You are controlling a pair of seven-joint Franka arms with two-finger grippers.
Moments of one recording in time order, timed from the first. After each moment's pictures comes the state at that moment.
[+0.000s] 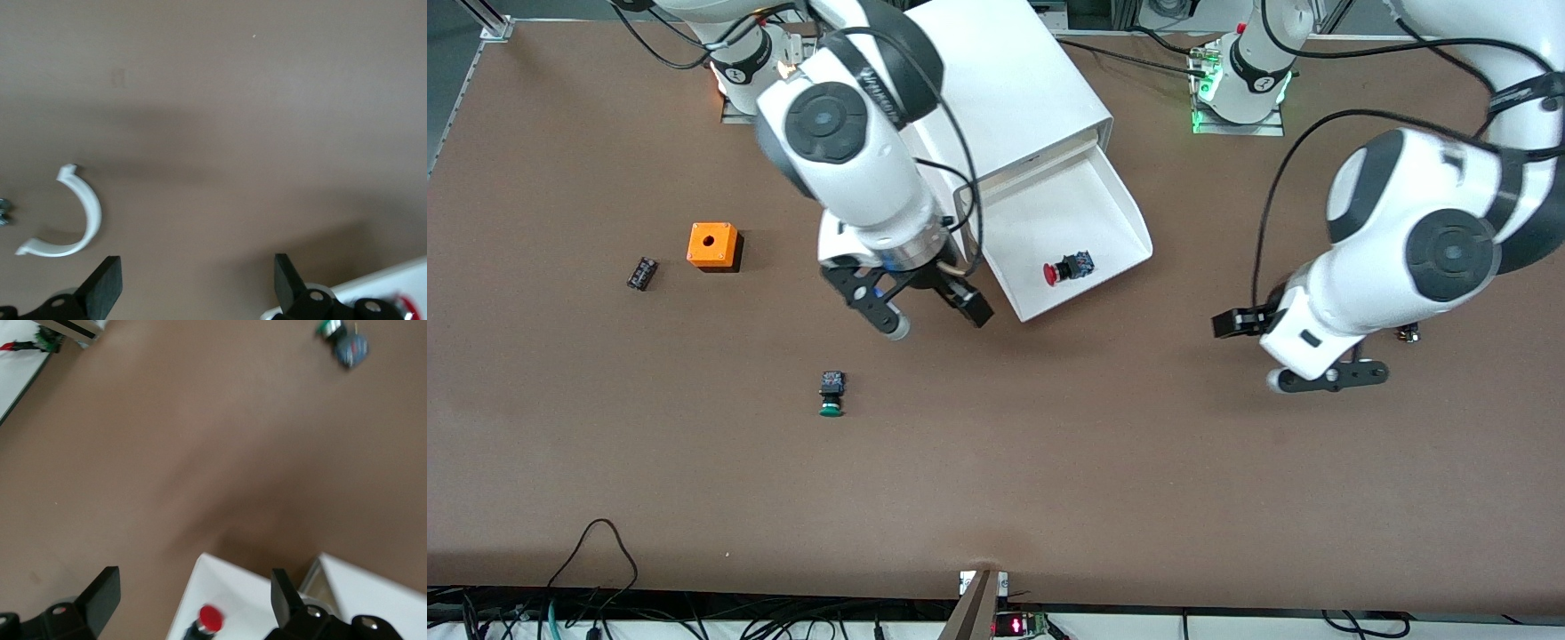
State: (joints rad) left arm -0.02 0.45 -0.31 -1.41 0.07 1.73 -0.49; right arm 0.43 0.63 0.27 -1.02 -0.05 1.81 1.30
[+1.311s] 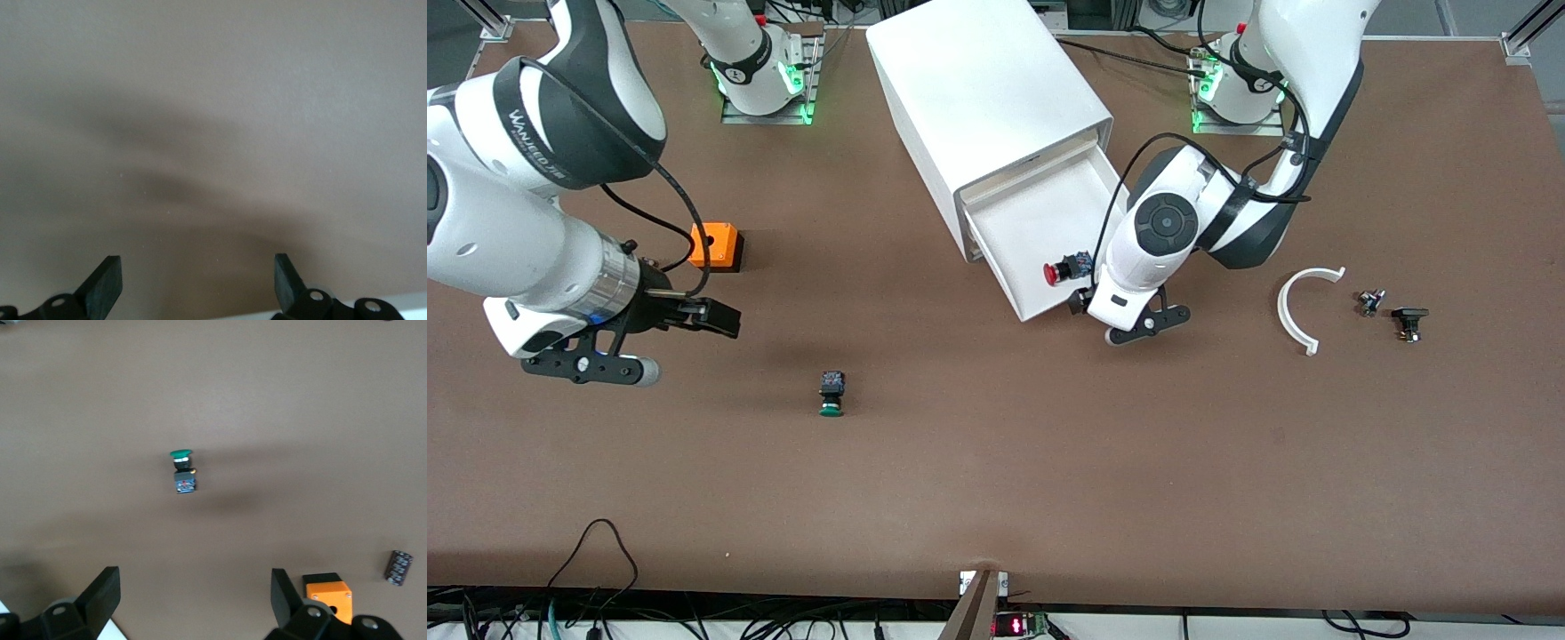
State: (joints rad) left arm -0.24 0.47 -0.34 -1.80 0.07 2.15 -0.95; right arm 0.04 0.46 0.23 -1.19 -0.05 1.60 0.36
